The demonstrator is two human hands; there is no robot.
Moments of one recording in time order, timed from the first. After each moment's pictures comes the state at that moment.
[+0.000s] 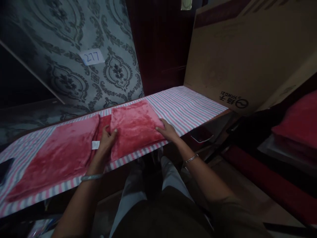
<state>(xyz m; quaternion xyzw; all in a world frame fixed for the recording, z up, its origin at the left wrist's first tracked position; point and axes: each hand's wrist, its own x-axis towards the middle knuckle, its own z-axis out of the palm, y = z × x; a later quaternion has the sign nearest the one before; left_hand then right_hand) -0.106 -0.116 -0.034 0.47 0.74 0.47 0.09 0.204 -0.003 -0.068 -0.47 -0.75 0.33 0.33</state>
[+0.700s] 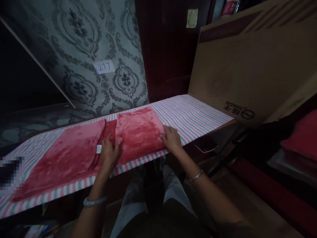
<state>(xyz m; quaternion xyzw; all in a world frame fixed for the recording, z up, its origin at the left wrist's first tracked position) -0.074 -0.157 -0.022 0.48 0.80 0.35 -0.06 0.193 -0.028 -0.046 -0.49 -0.80 0.16 0.31</state>
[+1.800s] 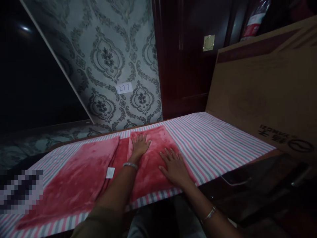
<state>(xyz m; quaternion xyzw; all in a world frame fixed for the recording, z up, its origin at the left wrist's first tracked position) -0.091 0.004 -0.010 0.55 0.83 0.07 0.00 0.134 -0.028 -0.071 -0.39 -0.90 0.02 0.19</state>
